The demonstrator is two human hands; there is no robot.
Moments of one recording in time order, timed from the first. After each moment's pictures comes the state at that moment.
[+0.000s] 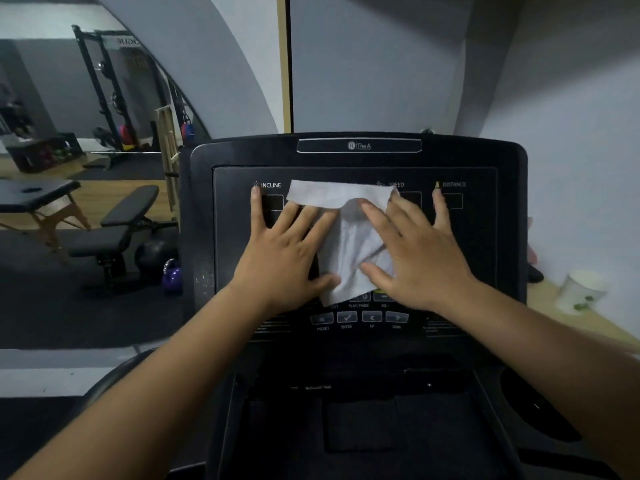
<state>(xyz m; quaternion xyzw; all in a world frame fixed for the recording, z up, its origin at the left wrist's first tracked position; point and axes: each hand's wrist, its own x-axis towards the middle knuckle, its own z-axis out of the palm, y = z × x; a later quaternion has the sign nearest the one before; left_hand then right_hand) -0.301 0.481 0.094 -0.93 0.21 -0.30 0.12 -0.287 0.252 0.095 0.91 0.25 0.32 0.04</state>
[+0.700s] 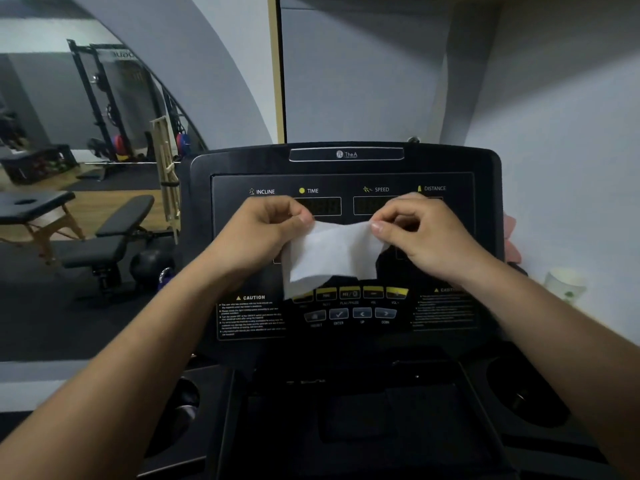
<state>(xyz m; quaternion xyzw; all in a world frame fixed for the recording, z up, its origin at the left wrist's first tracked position) -0.337 0.483 0.152 -0.81 0.16 -0.09 -0.56 -0.325 0.245 0.149 0.86 0.22 0.16 -0.43</state>
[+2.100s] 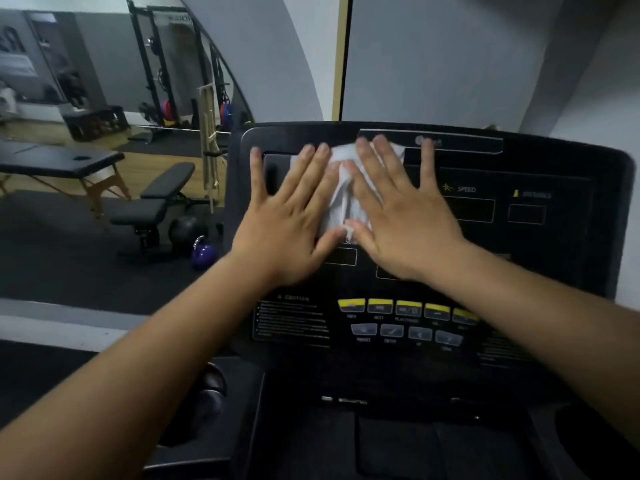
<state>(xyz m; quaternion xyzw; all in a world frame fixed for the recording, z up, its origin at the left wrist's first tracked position) -0.279 0.532 0.107 -0.92 0.13 -0.34 0.14 -0.247 0.337 0.133 0.89 0.27 0.32 0.19</state>
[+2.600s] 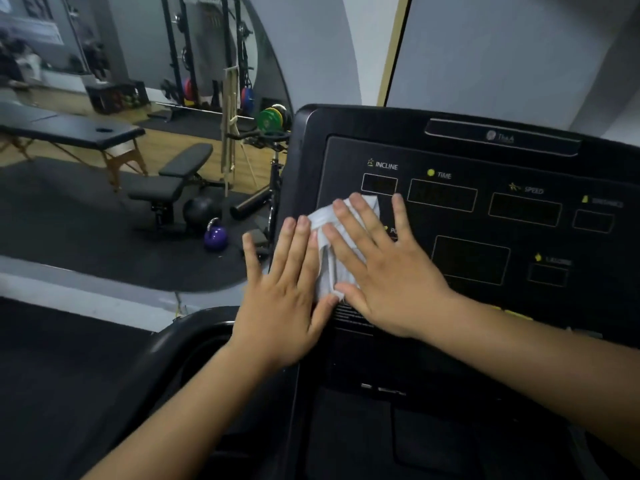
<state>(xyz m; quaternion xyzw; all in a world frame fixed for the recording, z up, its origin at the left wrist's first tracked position) -0.350 0.572 -0.001 -0.94 0.07 -0.34 0.01 -0.288 0.395 0.071 0.84 0.40 0.29 0.23</state>
